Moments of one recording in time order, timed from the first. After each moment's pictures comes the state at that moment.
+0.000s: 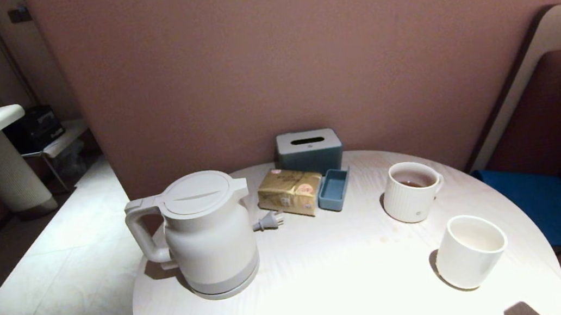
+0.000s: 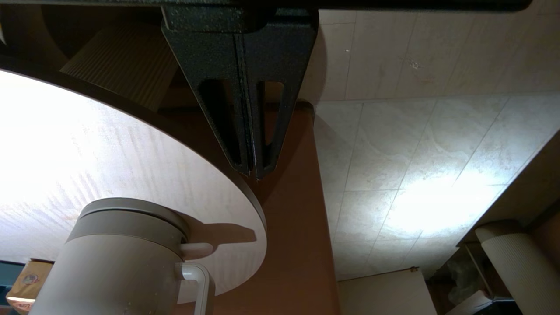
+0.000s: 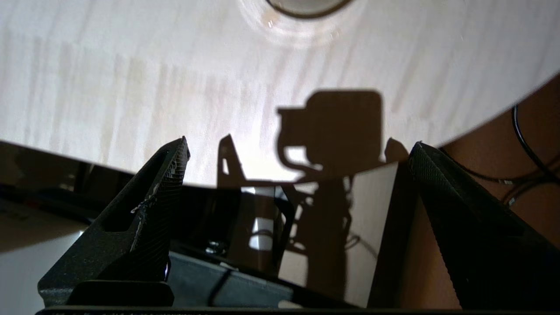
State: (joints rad) left arm 0.01 0.00 0.00 -0.01 0.00 0.00; right arm 0.13 1.05 -0.40 0.20 0.12 -0.01
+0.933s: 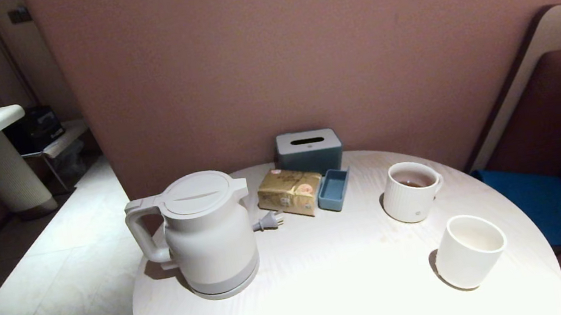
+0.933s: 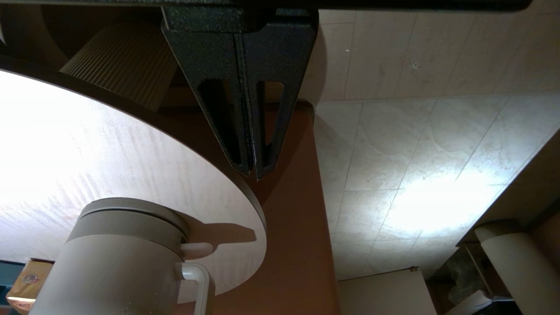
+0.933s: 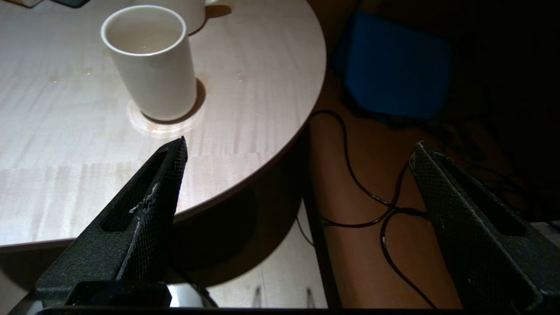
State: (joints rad) left arm 0.01 0.00 0.00 -0.01 0.00 0.00; right arm 0.08 0.34 -0.44 0.39 -0.23 0.01
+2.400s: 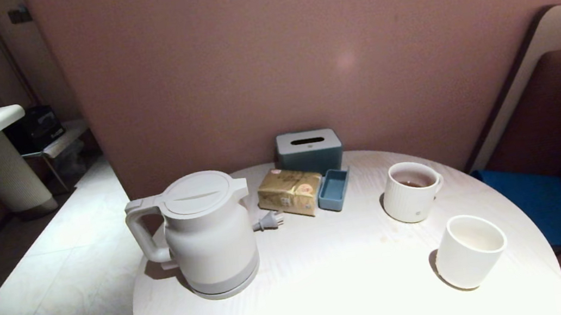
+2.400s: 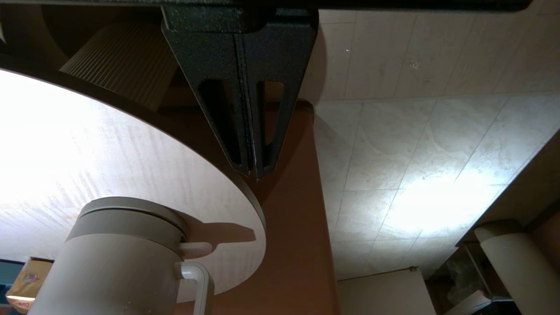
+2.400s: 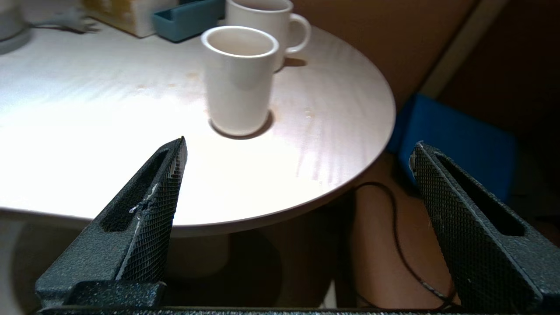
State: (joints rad) left arm 0.01 0.00 0.00 -0.01 0.00 0.00; right arm 0.00 0.00 -0.05 0.05 0.07 -0.09
